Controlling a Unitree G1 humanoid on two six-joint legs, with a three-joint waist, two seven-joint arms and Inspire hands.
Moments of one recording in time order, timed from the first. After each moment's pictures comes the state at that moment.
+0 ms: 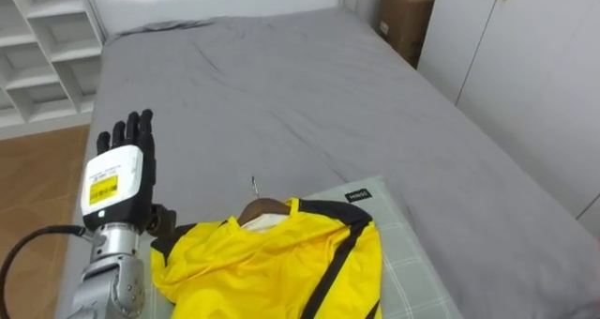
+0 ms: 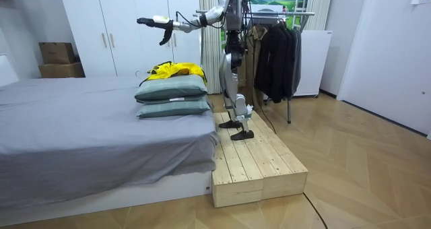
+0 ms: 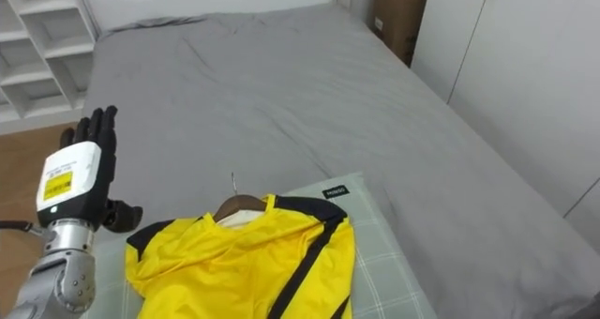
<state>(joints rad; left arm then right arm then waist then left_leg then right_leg) -0.36 0.36 -0.08 0.59 0.82 0.05 0.42 0.04 -0.27 0.06 1.34 -0.16 0.08 0.15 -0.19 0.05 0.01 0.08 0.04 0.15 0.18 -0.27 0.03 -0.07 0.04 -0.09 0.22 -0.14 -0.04</state>
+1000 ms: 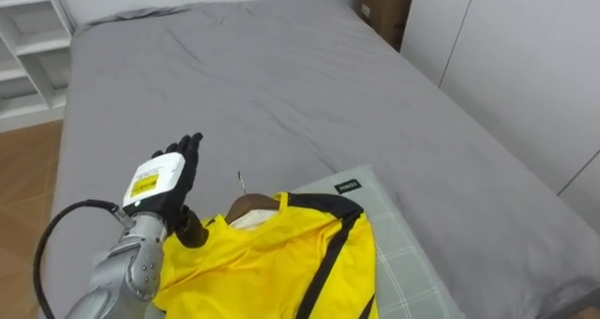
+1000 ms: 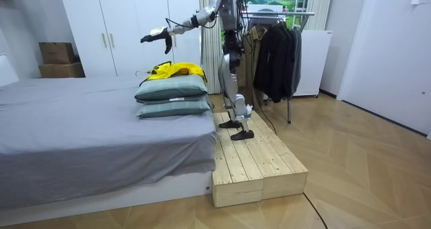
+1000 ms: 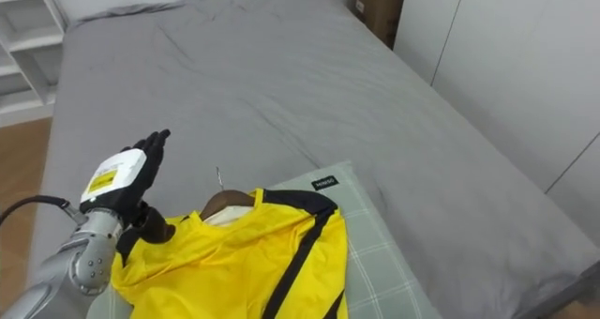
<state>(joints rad) -0.43 0.38 -0.21 0.59 0.69 0.06 0.12 -0.02 -0.28 0.10 1.35 -0.12 0.04 0.10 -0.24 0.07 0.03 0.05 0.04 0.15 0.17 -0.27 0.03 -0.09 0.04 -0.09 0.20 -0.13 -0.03</state>
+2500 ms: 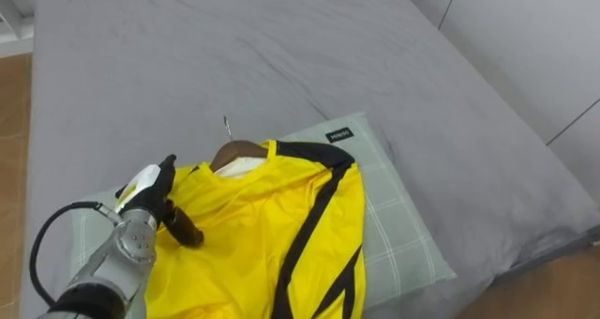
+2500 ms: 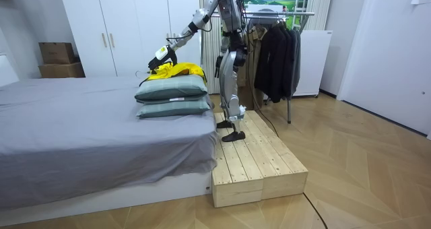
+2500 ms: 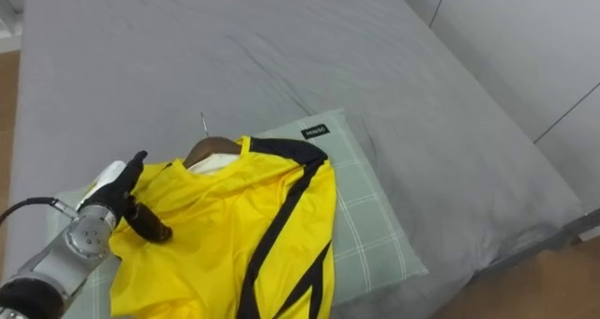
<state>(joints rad) -0.72 0.33 -0.14 1.19 0.40 -0.01 0.13 -0.27 -0.24 0.27 1.35 0.10 0.00 0.06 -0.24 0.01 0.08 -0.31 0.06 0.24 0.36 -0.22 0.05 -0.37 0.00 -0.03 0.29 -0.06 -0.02</state>
